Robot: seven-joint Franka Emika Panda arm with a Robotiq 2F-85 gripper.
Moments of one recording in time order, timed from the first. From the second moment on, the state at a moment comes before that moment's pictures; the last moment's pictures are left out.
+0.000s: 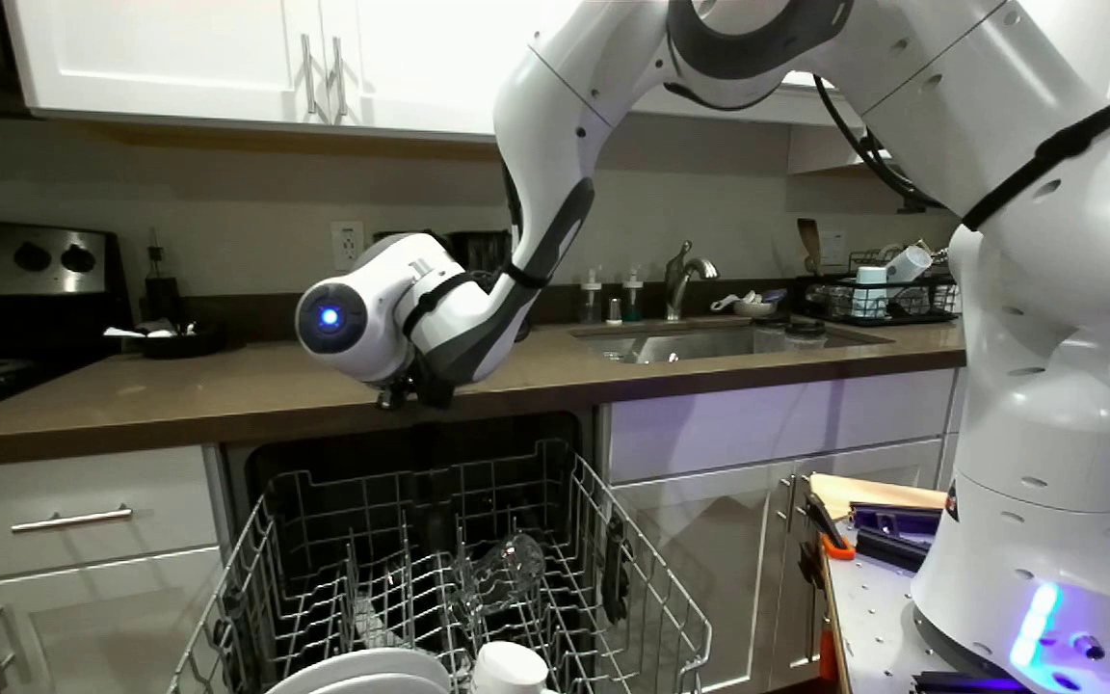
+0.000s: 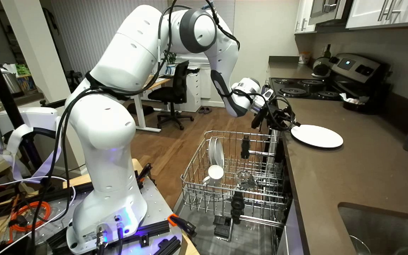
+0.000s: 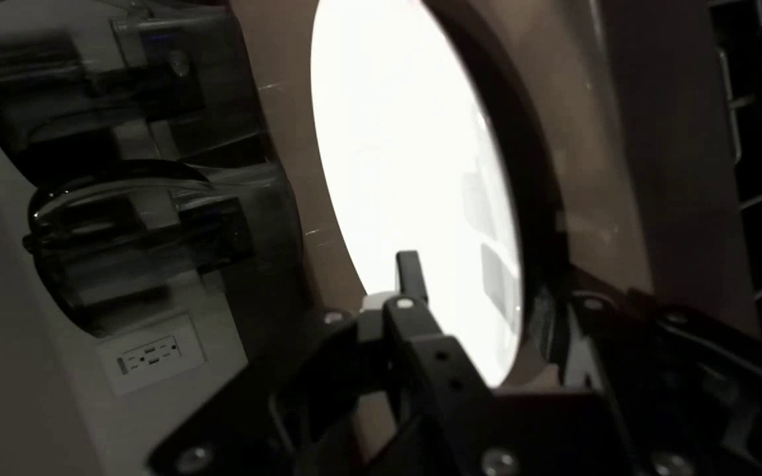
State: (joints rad) arm 0.14 0.71 -0.07 -1.66 -1.51 2.15 0.93
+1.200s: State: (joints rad) arm 0.14 0.61 0.01 -1.79 -1.51 2.14 0.93
